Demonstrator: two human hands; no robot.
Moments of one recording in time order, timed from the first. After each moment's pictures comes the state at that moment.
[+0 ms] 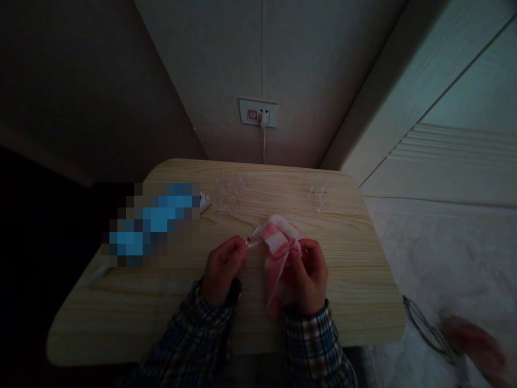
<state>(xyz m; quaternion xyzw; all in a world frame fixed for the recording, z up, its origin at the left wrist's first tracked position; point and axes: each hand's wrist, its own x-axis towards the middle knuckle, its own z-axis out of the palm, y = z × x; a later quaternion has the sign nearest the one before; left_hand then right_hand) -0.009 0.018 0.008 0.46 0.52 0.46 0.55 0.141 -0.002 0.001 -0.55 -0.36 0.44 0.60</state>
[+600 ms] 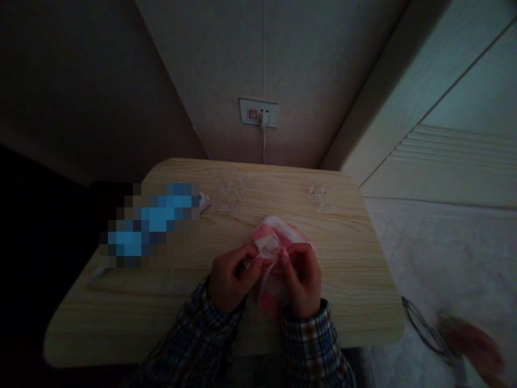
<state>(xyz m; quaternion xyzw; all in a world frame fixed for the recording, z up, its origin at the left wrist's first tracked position) -0.003 0.012 0.015 0.69 0.54 0.35 0.33 0.139 -0.005 0.007 -0.54 -0.45 0.43 0.57</state>
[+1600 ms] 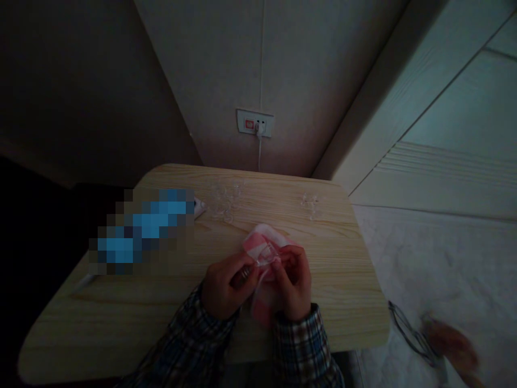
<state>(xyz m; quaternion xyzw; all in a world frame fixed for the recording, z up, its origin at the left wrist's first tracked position) -0.002 0.012 0.020 0.77 0.49 0.38 0.17 0.136 -0.002 0.008 -0.51 -0.40 0.49 0.58</state>
